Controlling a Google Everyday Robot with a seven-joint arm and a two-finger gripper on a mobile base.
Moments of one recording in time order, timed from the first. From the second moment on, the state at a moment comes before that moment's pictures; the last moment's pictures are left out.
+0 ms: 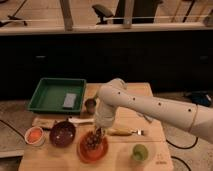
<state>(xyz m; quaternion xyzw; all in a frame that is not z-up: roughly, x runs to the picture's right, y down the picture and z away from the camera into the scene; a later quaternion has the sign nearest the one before) -0.028 0.220 0.685 -0.33 -0.35 -0.42 0.77</state>
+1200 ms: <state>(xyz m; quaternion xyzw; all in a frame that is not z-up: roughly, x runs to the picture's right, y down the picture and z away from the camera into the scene) -0.030 0.223 0.683 -0.33 -0.36 -0.44 0.76</state>
